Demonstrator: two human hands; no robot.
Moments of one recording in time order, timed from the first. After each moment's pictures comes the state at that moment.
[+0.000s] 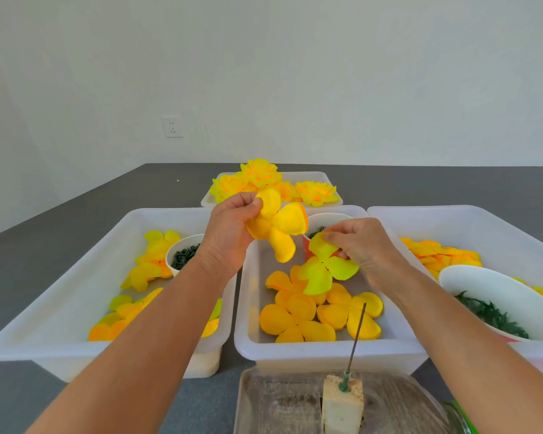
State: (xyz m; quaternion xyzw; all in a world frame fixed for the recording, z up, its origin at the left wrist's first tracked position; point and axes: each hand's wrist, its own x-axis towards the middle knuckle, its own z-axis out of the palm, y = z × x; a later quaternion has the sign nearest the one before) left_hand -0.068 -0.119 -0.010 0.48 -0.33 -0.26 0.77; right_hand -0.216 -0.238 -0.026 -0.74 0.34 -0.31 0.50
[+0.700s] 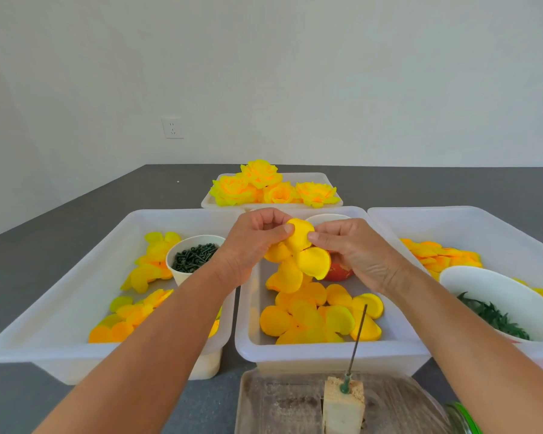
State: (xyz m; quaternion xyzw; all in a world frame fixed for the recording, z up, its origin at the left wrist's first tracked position) left_hand -0.083 -0.119 -0.018 0.59 -0.44 -0.24 0.63; right_hand -0.219 -0.228 -0.021 -0.73 0.16 -0.23 0.63
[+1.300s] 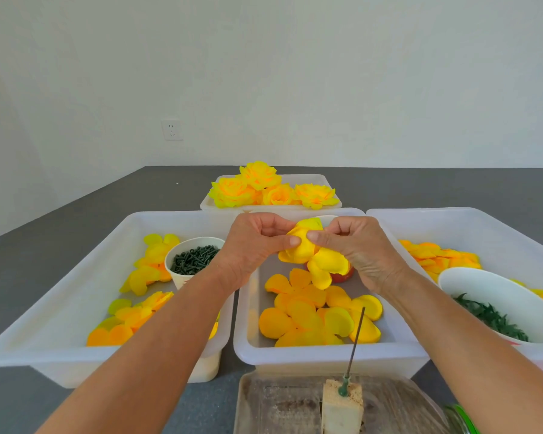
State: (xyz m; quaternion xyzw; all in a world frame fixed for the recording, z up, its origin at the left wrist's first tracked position) left_hand -0.080 -0.120 -0.023 0.57 -0.47 -0.23 0.63; right_hand -0.220 -0.229 -0.023 -0.73 0.16 -0.34 0.58
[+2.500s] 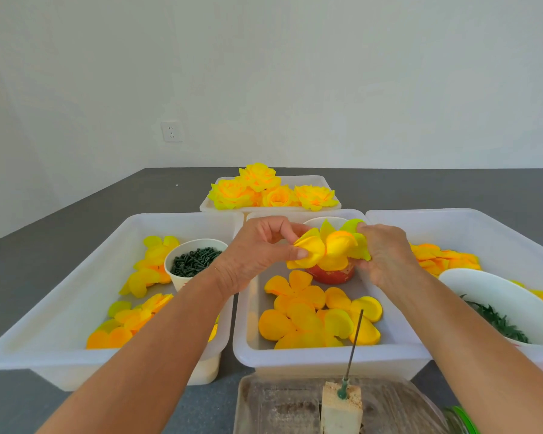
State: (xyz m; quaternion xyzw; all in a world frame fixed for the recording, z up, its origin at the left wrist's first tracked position) left_hand -0.085 -0.120 -0.022 0.55 -0.53 -0.26 0.59; right_hand -0.214 -0.254 -0.020 -0.50 0.44 -0.41 0.63
